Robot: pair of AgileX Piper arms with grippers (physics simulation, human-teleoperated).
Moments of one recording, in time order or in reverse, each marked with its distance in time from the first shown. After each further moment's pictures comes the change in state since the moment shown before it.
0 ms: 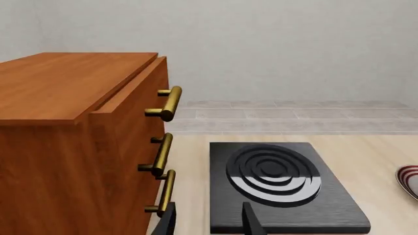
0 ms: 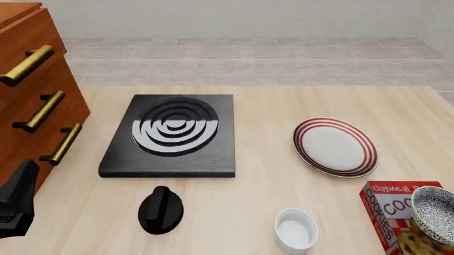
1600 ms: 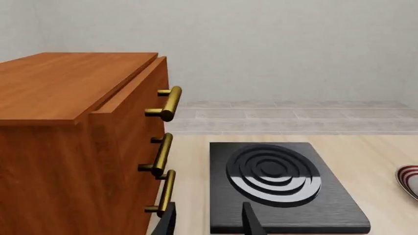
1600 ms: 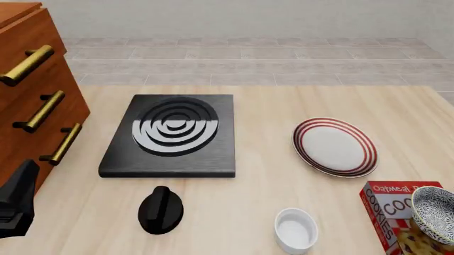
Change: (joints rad) left arm 0.000 0.000 0.000 0.000 0.000; right arm -0.205 -0.002 0.444 -0.140 -0.021
